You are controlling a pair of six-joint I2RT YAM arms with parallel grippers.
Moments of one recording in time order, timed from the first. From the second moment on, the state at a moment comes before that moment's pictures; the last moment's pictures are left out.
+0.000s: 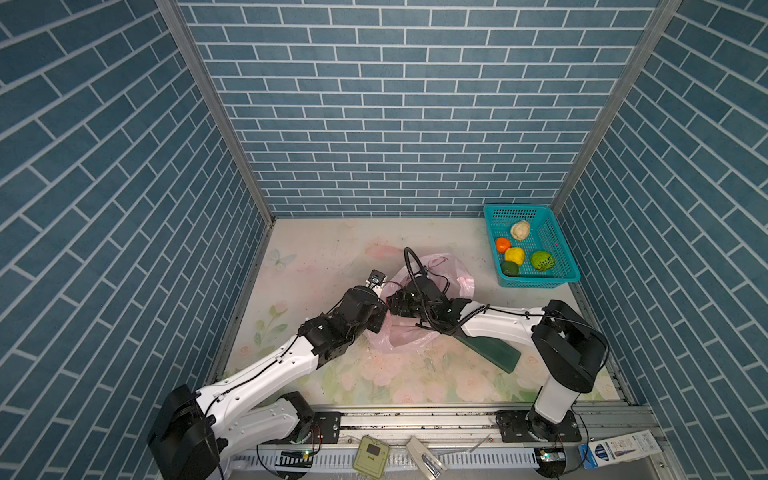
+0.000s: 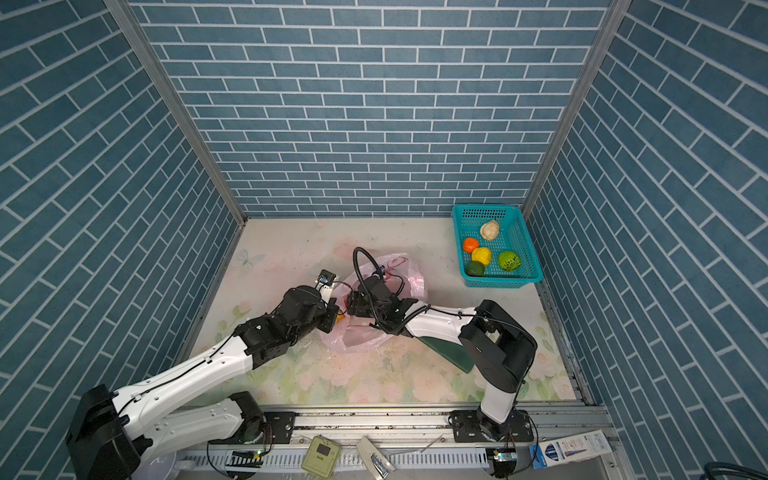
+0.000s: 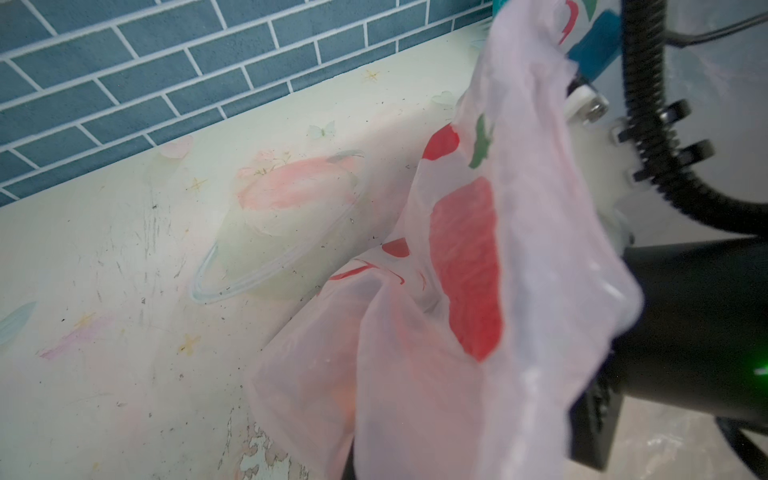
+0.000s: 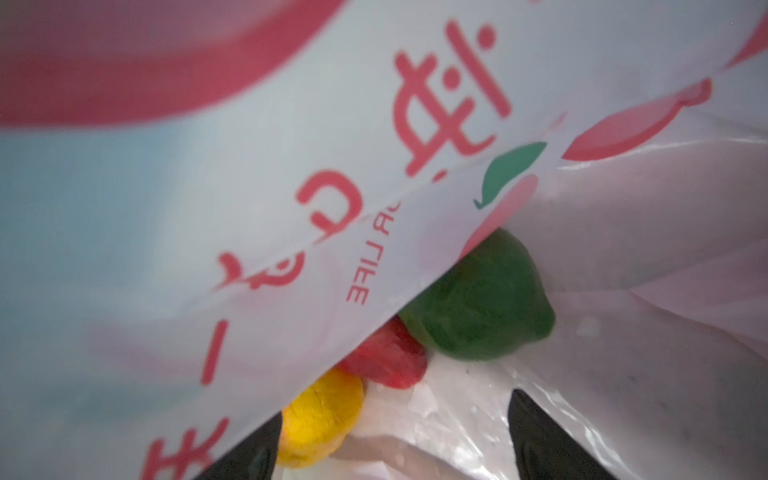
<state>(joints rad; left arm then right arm) -0.77 1.07 0.73 -0.29 -0.27 -0.15 0.96 1.76 1.02 0.08 0.12 0.85</state>
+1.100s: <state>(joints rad) -0.75 1.09 0.74 -0.25 -0.18 -0.12 0.92 1.98 1.10 0.17 0.27 1.07</state>
